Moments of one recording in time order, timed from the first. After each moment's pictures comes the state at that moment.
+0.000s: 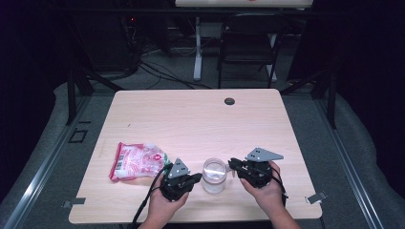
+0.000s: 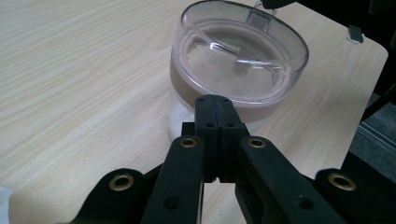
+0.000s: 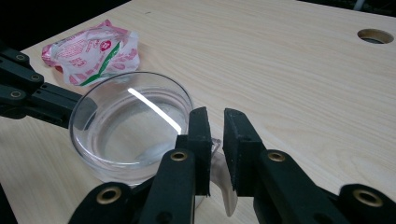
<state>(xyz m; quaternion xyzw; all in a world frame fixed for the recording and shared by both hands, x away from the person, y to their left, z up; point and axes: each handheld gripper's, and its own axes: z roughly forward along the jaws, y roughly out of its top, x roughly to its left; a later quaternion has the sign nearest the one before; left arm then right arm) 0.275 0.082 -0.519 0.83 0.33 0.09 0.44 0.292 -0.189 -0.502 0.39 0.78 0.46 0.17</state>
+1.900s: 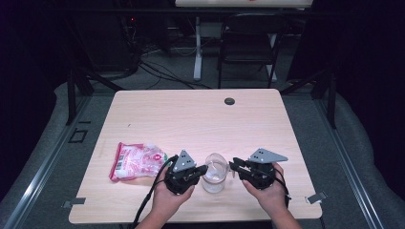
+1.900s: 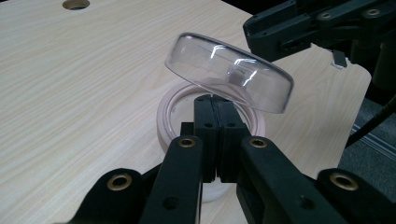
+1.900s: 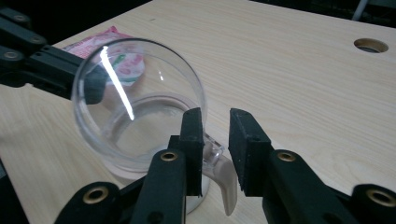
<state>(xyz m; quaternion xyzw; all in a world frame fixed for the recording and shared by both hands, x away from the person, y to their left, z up) 0.280 0.064 -0.484 0.83 0.31 0.11 0.46 0.284 -0.194 -0.493 0.38 0.78 0.47 0.17</state>
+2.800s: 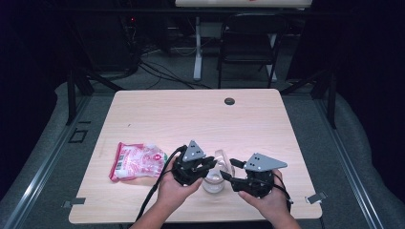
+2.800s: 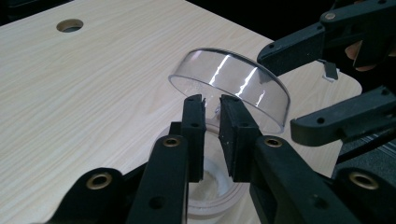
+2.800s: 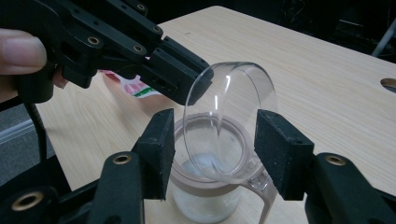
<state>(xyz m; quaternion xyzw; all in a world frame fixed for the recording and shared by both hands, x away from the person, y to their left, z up) 0.291 0.043 -0.455 0.84 0.30 0.11 0.45 0.258 -0.177 -0.466 0.32 0.79 0.49 0.18</state>
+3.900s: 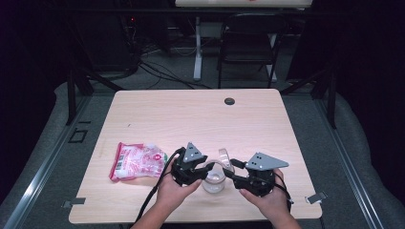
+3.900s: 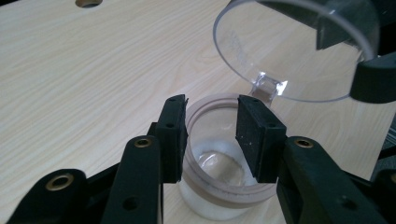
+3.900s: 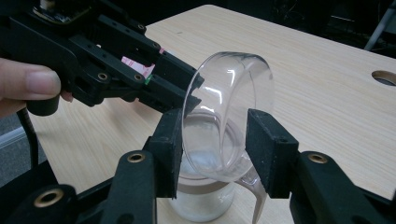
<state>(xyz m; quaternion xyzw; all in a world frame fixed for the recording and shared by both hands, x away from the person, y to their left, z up) 0.301 0.049 -0.483 0.84 0.33 0.13 0.42 0.261 -0.181 -0.470 0.34 0.79 0.49 0.18</state>
